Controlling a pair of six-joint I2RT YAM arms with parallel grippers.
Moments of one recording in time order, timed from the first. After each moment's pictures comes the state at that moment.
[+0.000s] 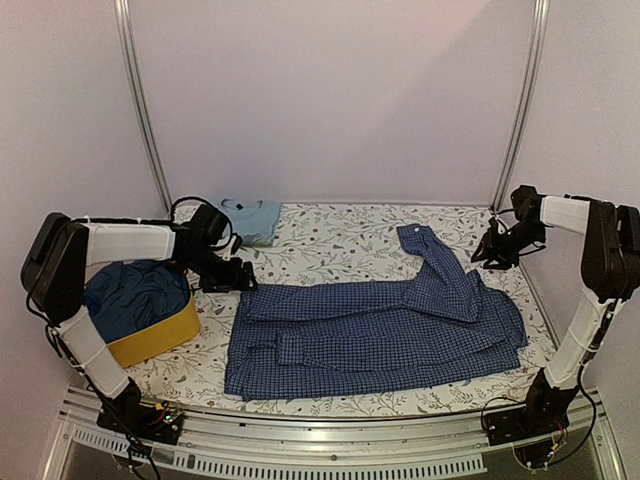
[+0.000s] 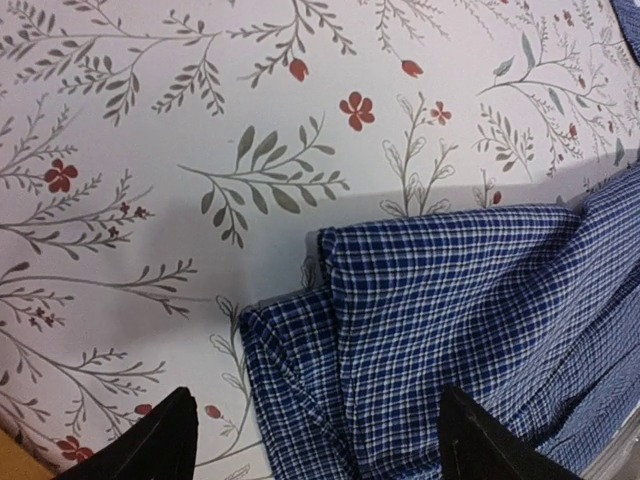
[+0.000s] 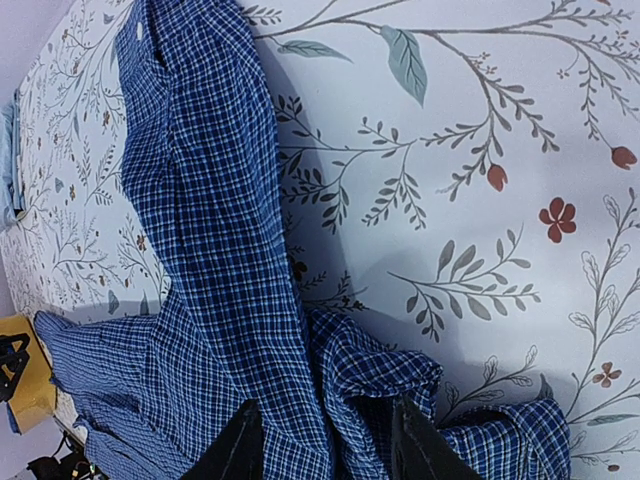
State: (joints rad) left arm -0.42 1.69 1.05 -0.45 0.16 -0.34; right arm -0.09 1.83 1.32 -0.75 -0.42 0.21
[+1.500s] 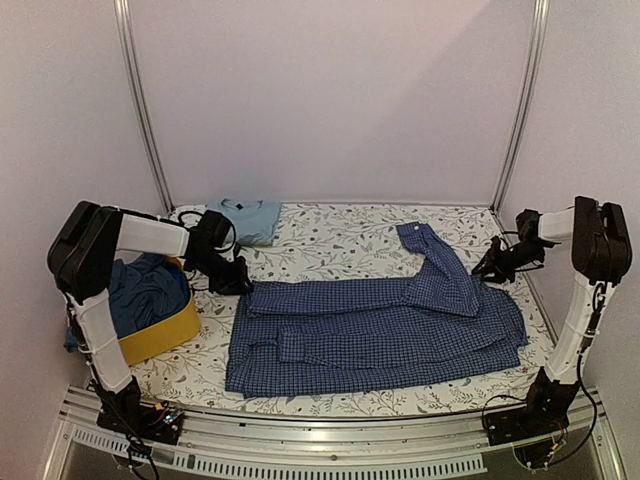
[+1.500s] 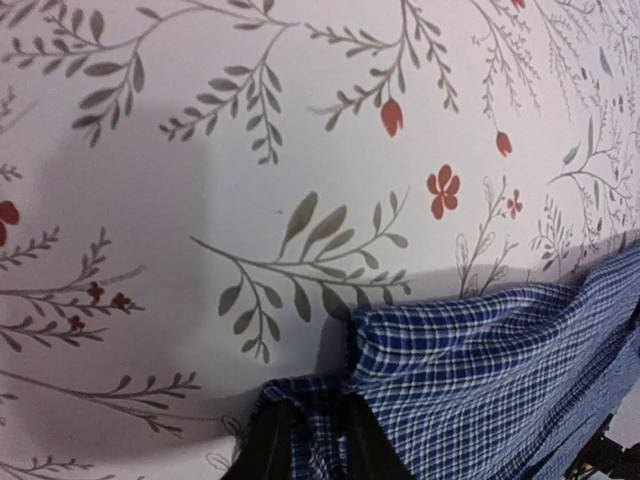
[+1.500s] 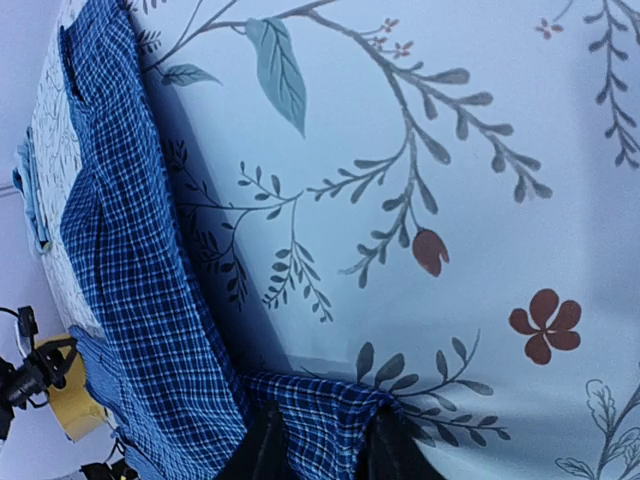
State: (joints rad) left arm -0.35 1.90 1.10 -0.36 0.26 -0.55; right arm -0.20 2.02 1.27 -0.59 -0.59 0.22
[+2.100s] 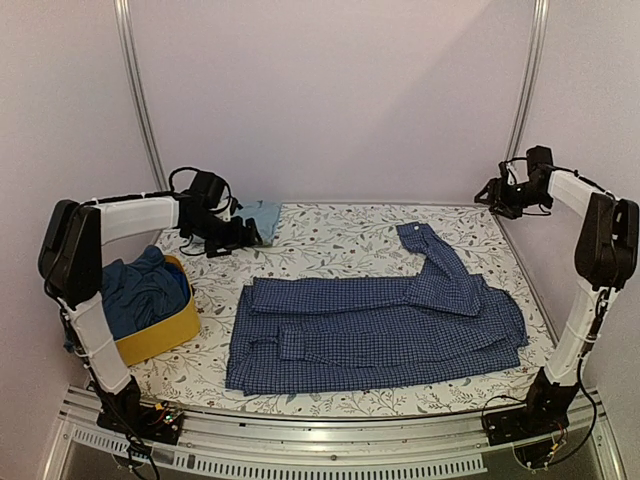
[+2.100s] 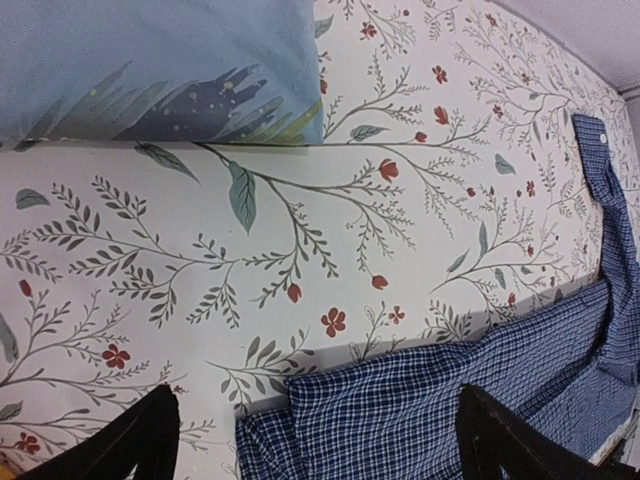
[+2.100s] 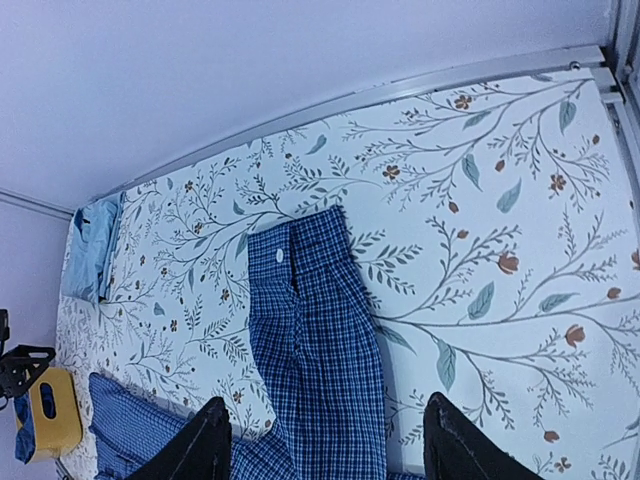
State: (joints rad) left arm -0.33 1.84 1.33 -0.46 0.18 -0.44; right arm -0.16 1.93 1.65 -0.61 -0.56 0.18
